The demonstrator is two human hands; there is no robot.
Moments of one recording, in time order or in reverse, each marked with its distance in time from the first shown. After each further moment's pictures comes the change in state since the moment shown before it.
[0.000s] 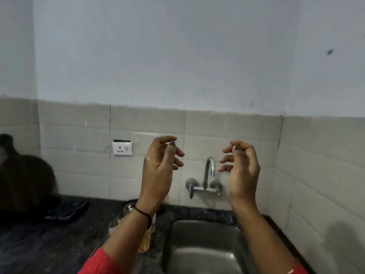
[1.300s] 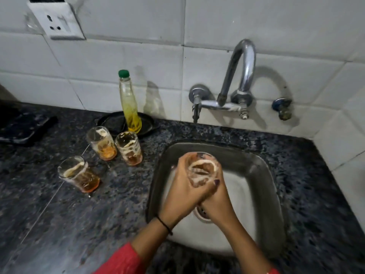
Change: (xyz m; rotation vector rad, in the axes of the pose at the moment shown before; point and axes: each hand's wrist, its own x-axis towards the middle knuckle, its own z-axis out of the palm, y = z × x) left_hand -0.076 -0.335 0.101 0.181 -0.294 -0.655; right_hand -0.063 0.339 -0.068 -0.311 -0.534 0.852
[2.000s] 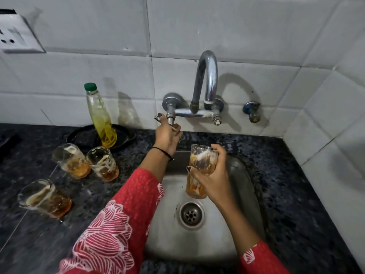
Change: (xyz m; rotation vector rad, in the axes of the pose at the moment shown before) left_hand 0.184 -0.006 0.026 -0.745 0.249 -0.529; right_hand 0.045 0.000 -0.052 -0.087 0.239 -0.010
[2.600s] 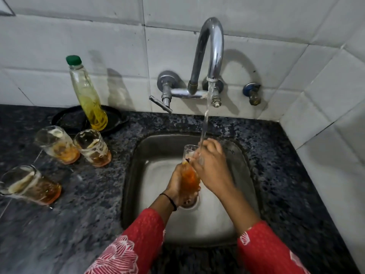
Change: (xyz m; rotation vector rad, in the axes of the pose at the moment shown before) left_hand -0.064 -0.146 -0.086 0.154 -0.249 -0.581; right_hand 0.007 0.009 -0.001 -0.794 -0.158 -0.149
